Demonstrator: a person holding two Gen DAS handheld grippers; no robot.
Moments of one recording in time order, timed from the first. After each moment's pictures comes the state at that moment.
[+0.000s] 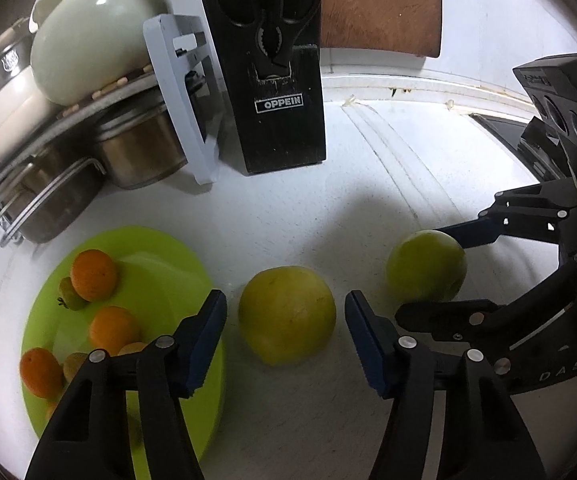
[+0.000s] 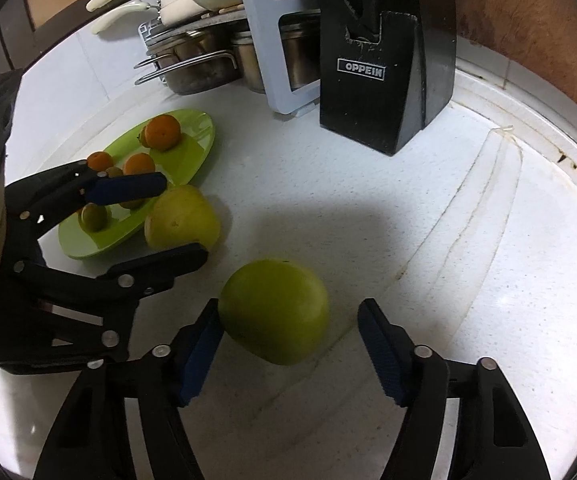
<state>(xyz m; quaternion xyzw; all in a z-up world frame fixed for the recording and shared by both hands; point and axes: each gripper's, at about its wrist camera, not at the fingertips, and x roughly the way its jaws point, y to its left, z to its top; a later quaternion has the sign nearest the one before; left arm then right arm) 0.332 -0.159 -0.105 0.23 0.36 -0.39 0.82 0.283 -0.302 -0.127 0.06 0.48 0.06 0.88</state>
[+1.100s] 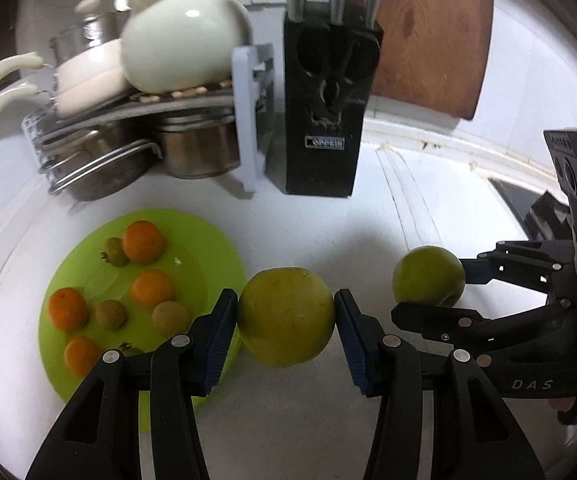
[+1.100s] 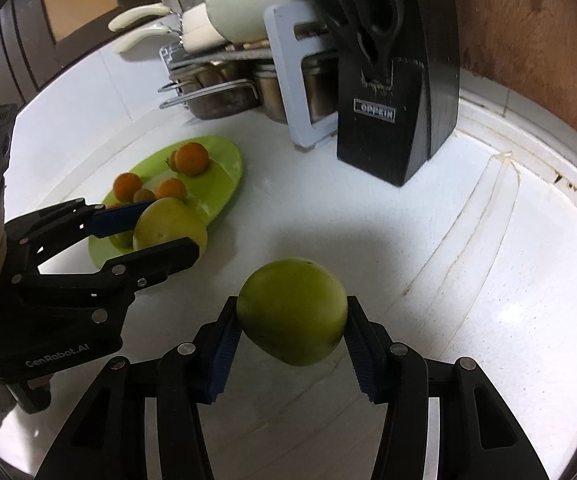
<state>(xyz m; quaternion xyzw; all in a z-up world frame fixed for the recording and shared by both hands) 0.311 -0.126 -0.059 0.13 0.37 -0.32 0.86 0.266 -0.296 -0.093 0.06 0.43 0.08 0.90</state>
